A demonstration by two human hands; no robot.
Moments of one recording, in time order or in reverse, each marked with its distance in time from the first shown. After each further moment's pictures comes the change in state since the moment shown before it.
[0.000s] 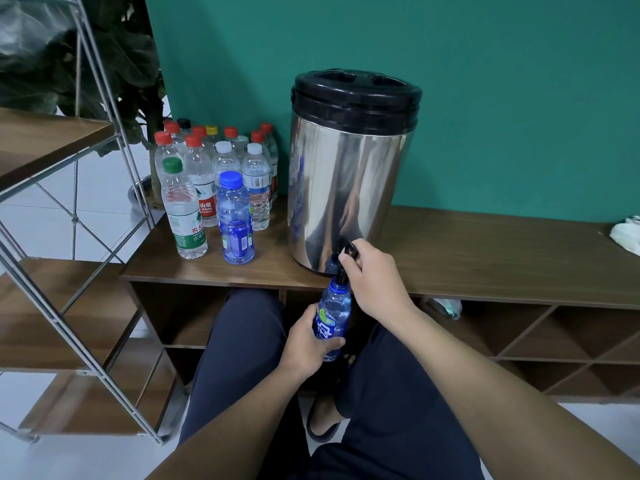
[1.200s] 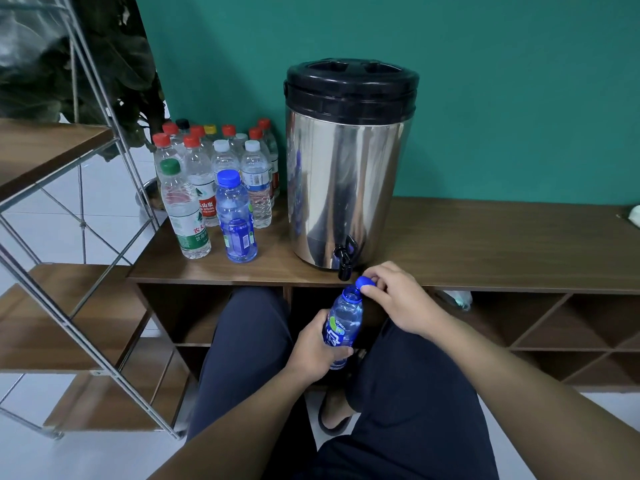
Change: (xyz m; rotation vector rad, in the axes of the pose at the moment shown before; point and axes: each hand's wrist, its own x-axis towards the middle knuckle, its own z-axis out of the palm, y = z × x) left_hand -0.005 -0.015 0.003 0.151 -0.062 0.006; right_hand -0.012 0.089 -0.010 -0.119 -0.253 -0.061
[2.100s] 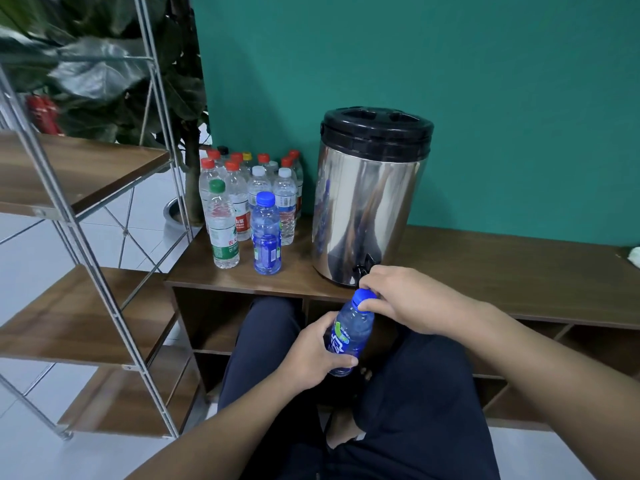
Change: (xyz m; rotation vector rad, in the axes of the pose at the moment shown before) left_hand -0.051 0.059 -0.055 -0.042 -0.059 0.160; right_hand -0.019 -0.119 -0.073 -0.569 -0.299 -0.300
